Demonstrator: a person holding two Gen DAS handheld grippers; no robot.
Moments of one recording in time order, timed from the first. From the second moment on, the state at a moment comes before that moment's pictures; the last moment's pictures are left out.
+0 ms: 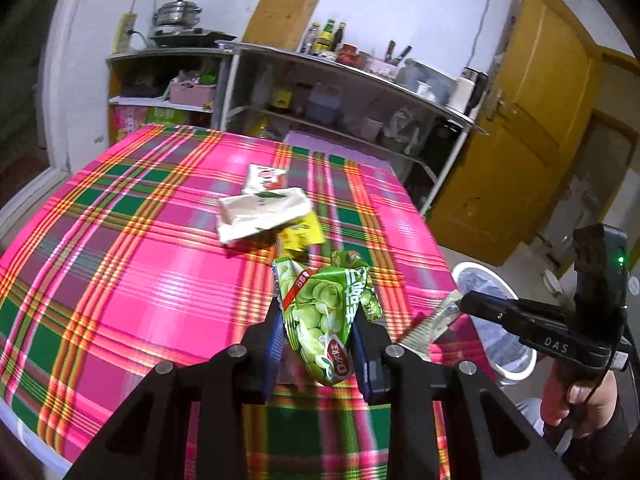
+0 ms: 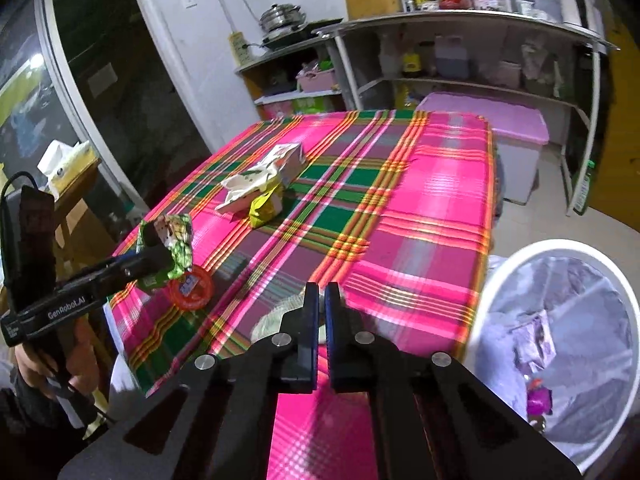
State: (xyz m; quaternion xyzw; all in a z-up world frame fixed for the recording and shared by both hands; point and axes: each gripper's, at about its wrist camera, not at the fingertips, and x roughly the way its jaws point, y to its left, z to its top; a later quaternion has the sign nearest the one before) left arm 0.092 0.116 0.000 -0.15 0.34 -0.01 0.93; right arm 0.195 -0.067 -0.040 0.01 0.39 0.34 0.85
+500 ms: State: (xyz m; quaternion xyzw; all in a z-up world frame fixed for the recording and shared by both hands) left arm 0.090 0.082 0.006 -0.13 0.34 -0.04 0.93; right arm 0.187 -0.078 -0.055 -0.05 0.38 0.38 0.84
